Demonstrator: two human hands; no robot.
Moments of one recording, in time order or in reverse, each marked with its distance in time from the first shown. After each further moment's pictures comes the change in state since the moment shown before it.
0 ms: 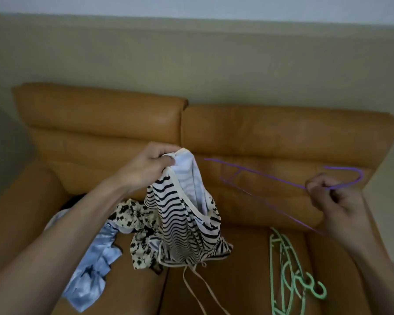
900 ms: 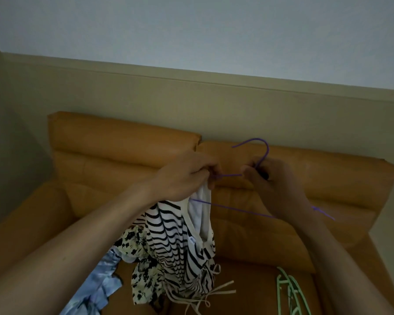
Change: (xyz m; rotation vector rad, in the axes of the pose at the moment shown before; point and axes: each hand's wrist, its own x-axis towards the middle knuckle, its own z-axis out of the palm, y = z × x) left_hand -0.017 0.054 -0.026 0.365 -0.070 0.518; right_hand 0.056 -0.136 0.098 -0.134 -0.162 -0.335
